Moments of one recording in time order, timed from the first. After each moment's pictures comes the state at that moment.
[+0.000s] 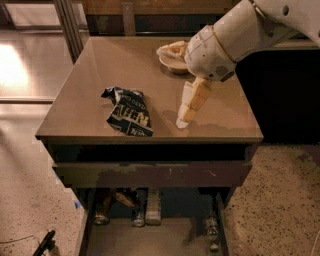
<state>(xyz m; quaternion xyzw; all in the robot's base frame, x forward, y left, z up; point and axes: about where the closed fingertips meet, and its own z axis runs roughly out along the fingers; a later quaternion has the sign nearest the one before) 0.536 -0.024 0.939 -0.76 0.53 0.16 0.35</state>
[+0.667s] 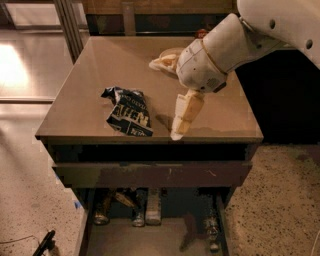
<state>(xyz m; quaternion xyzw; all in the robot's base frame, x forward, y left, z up) 0.518 -0.009 0.918 -0.77 0.52 0.17 0.32</state>
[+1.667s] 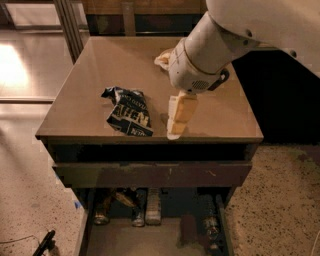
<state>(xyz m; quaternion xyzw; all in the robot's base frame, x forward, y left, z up) 0.528 -0.015 0.914 -0.75 0.60 0.03 0.28</state>
